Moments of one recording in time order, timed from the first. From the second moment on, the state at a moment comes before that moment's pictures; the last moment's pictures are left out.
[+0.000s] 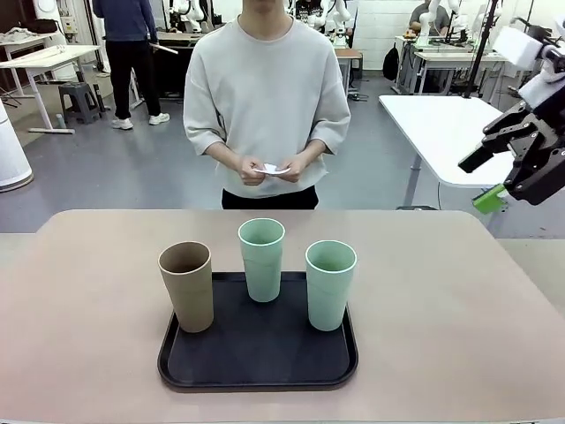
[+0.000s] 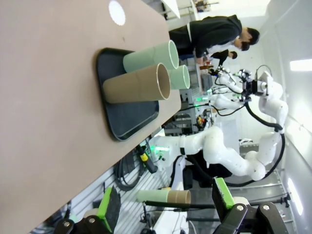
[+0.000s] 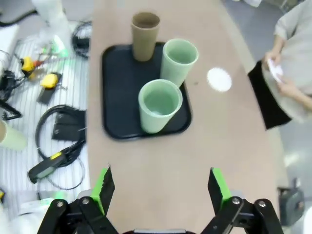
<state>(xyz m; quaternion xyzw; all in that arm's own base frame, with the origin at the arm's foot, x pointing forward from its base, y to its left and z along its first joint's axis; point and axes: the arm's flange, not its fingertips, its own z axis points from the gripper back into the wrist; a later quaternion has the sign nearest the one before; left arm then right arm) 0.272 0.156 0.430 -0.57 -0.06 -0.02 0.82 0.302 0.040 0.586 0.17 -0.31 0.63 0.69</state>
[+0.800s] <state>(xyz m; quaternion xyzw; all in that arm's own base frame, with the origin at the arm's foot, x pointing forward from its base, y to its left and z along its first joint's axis) 0.272 0.156 0.430 -0.57 -0.06 -0.02 0.82 0.388 0.030 0.451 0.37 -0.29 0.63 0.62</state>
